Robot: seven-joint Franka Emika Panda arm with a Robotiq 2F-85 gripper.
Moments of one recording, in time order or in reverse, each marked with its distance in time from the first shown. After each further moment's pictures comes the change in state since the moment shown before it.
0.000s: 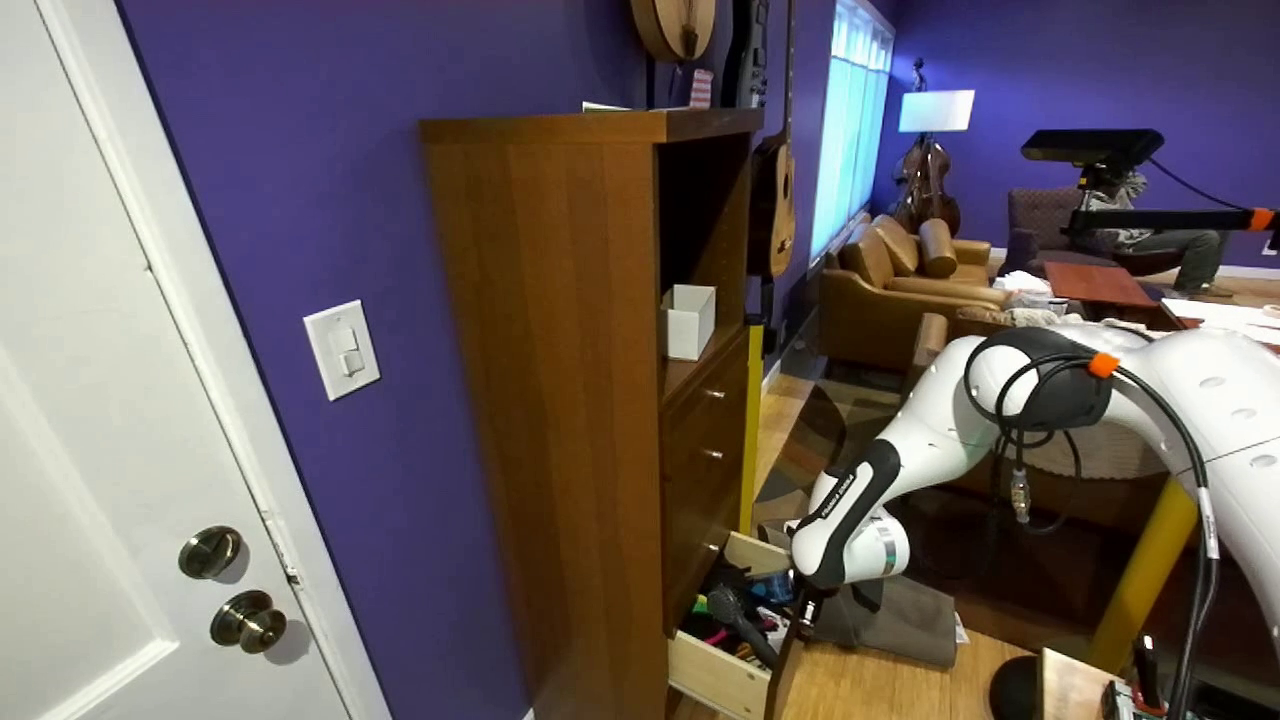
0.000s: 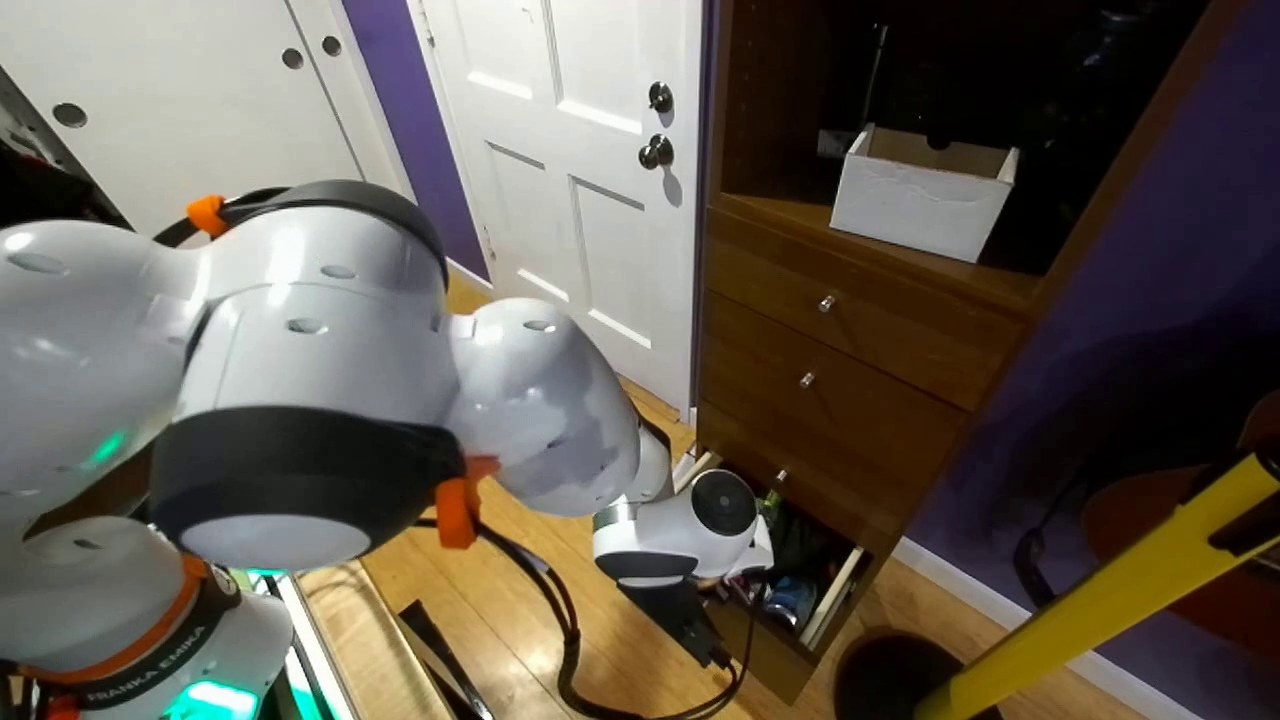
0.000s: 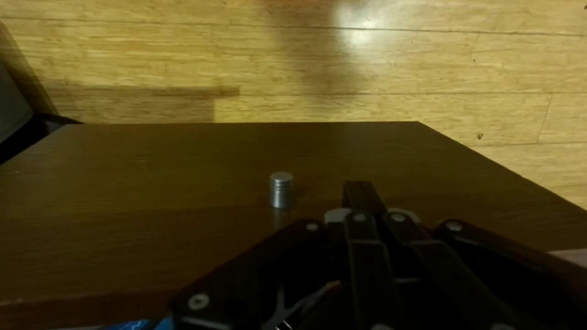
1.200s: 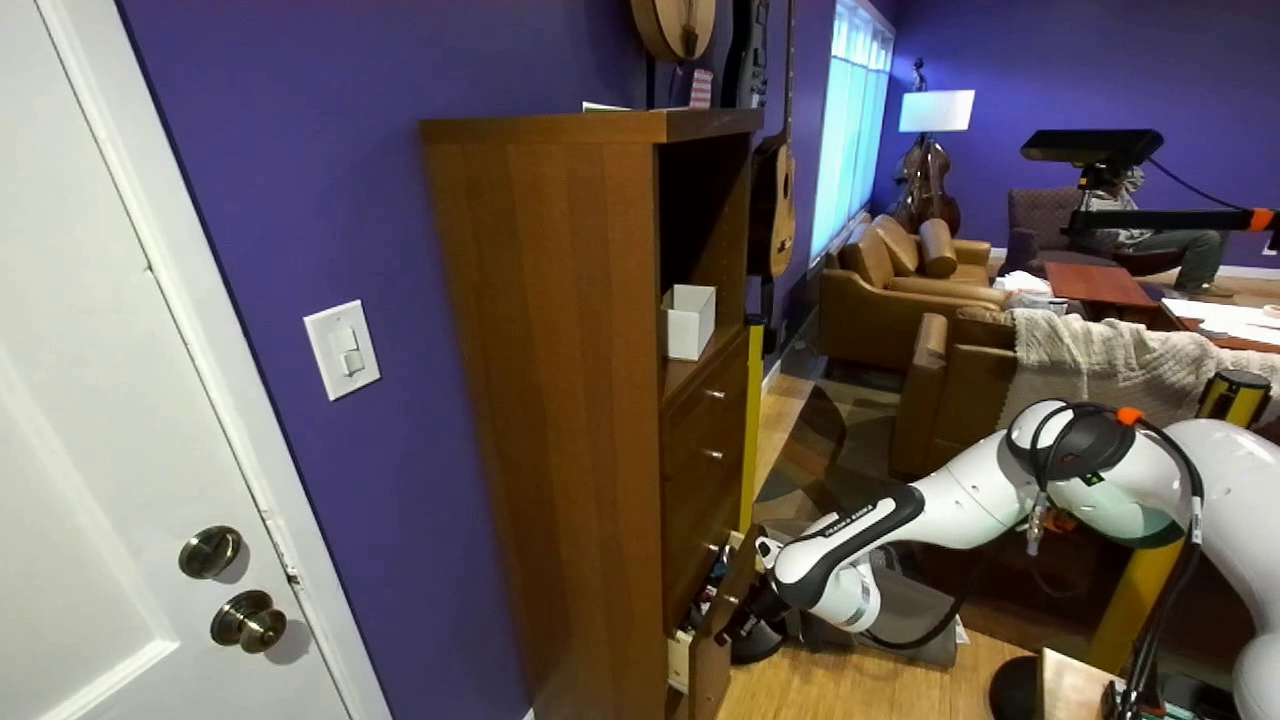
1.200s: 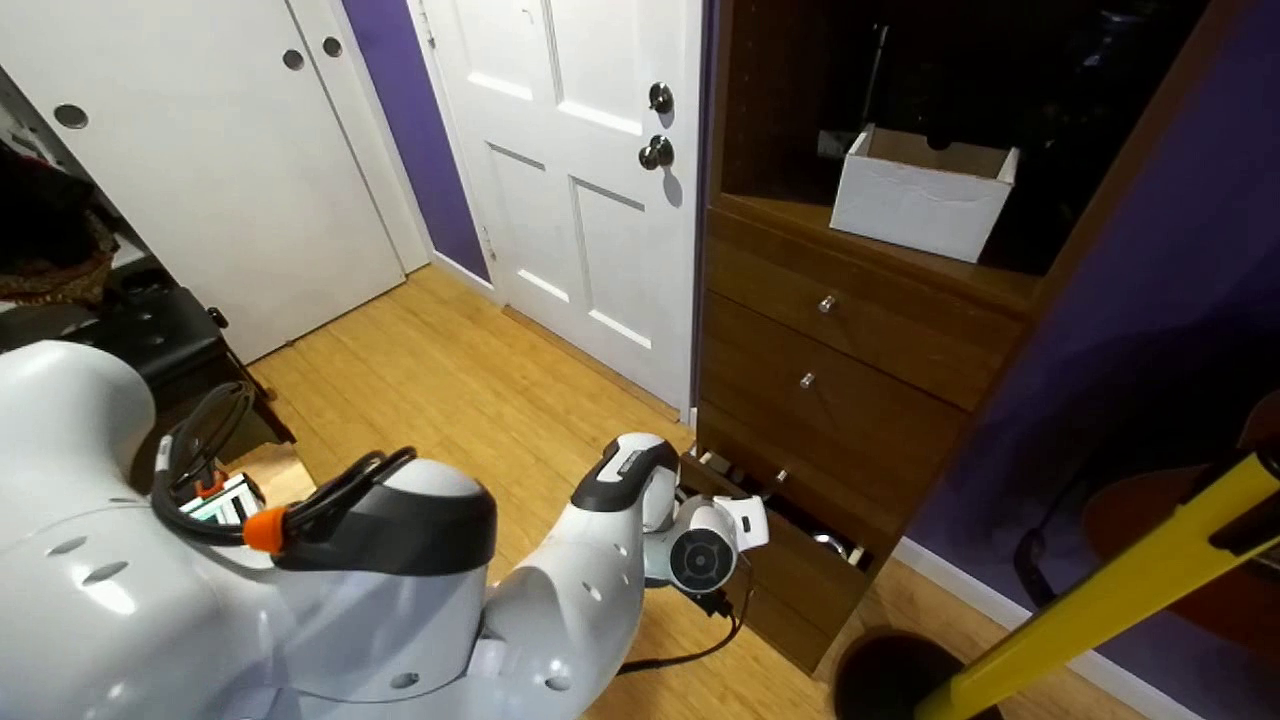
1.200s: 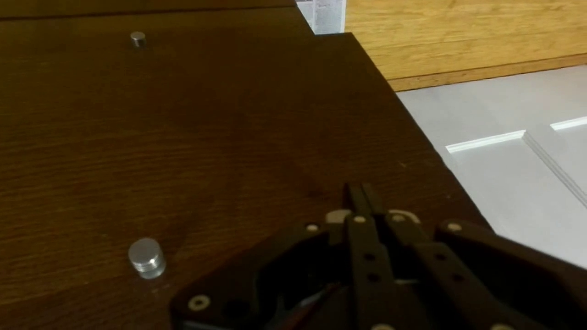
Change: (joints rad) arm -0.417 0.511 0.495 0.222 -0.210 0.217 -0.237
